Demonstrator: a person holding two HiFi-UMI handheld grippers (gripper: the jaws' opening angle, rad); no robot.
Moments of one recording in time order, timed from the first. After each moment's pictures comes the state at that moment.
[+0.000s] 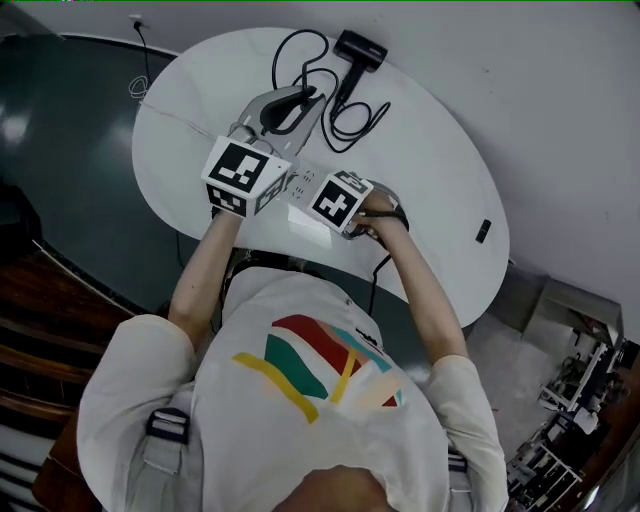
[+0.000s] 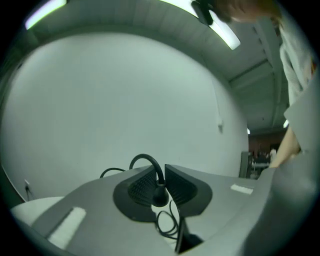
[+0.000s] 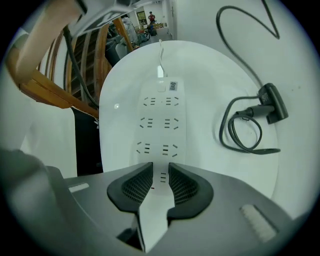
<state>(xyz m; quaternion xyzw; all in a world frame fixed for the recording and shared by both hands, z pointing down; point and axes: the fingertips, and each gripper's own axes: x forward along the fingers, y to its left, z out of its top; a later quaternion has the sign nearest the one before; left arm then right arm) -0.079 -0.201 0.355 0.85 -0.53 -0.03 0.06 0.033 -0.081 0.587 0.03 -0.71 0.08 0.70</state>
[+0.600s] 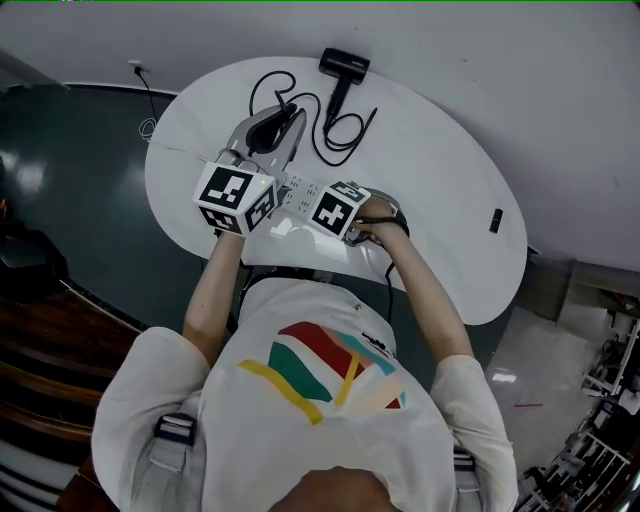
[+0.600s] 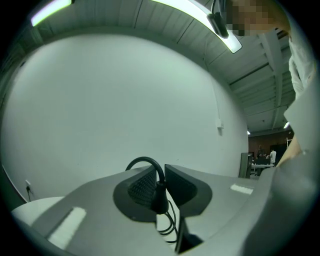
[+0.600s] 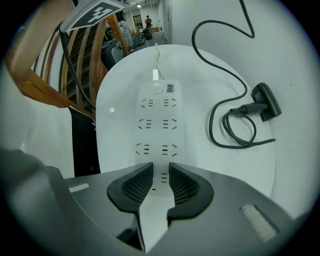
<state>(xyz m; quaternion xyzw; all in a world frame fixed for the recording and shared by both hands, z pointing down) -0.080 -0.197 0.346 0.85 -0.52 -0.03 0.07 0.032 -0.081 0.588 0.06 -0.72 0.08 0.69</state>
